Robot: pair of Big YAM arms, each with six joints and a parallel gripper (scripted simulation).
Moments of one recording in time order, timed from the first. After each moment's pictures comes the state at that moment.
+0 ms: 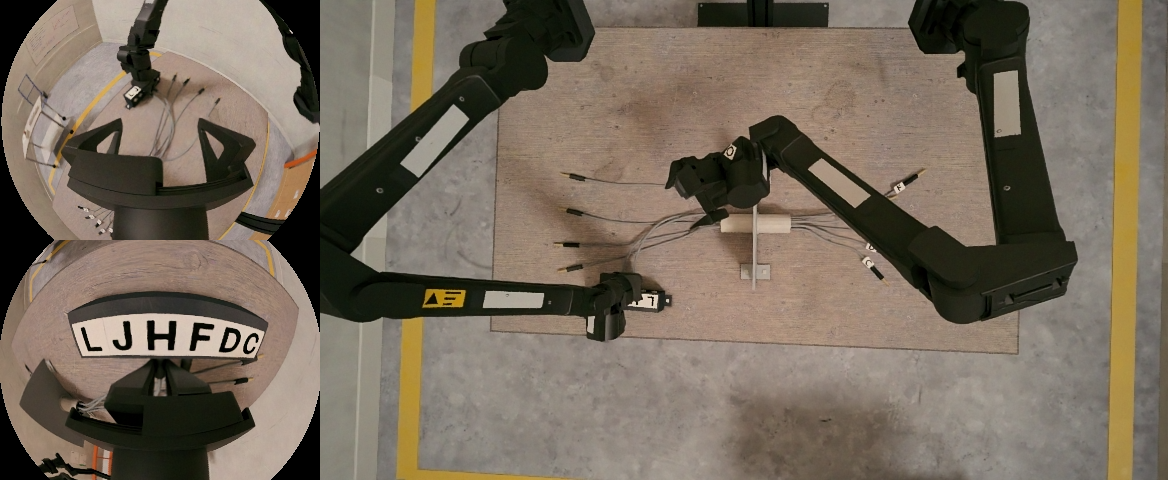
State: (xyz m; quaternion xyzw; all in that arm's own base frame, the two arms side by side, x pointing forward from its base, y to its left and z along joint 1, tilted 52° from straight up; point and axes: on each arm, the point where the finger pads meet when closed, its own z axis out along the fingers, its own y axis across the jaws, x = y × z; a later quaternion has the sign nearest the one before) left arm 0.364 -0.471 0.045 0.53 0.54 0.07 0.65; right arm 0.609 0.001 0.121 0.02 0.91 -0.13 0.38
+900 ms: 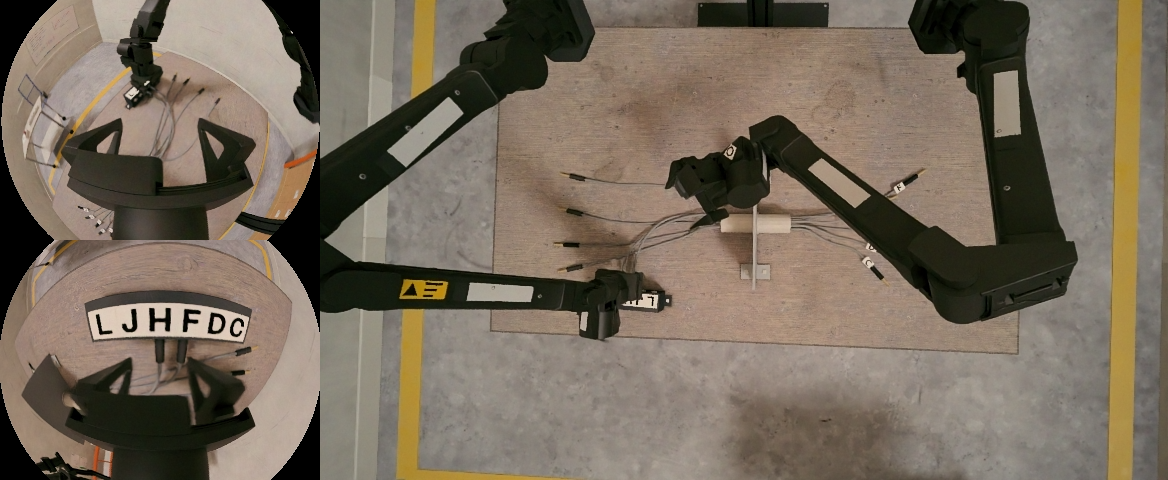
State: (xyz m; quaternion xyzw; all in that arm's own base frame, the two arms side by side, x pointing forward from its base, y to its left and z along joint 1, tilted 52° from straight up) left arm 0.364 -0.471 0.045 0.53 0.54 0.07 0.65; right arm 0.585 0.008 0.136 0.03 0.91 -0.13 0.40
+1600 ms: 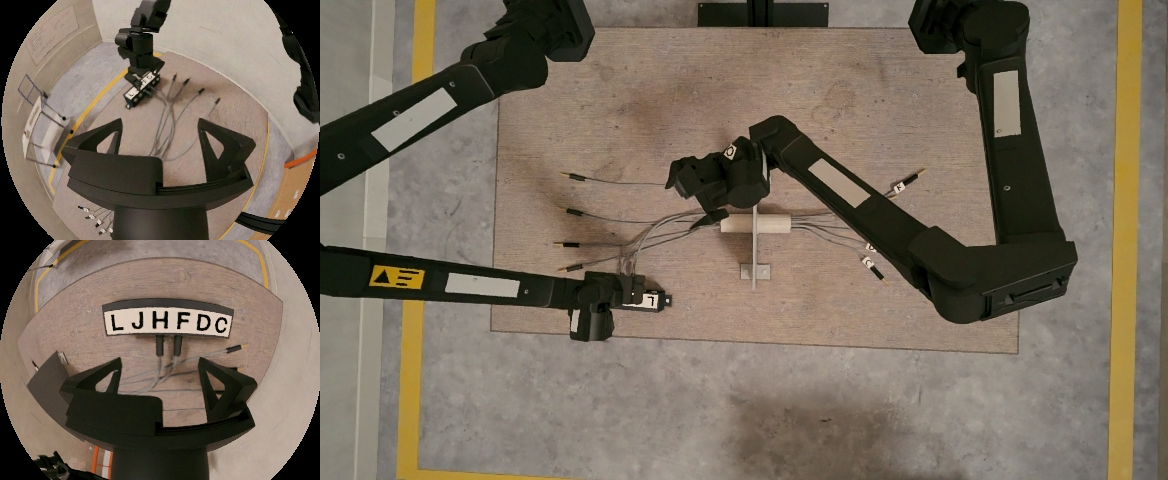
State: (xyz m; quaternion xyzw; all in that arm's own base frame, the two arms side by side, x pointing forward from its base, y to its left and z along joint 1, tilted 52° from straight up) left arm 0.364 -0.471 0.045 0.53 0.54 0.07 0.65; right arm 0.564 0.017 0.165 0.02 0.89 -0.13 0.44
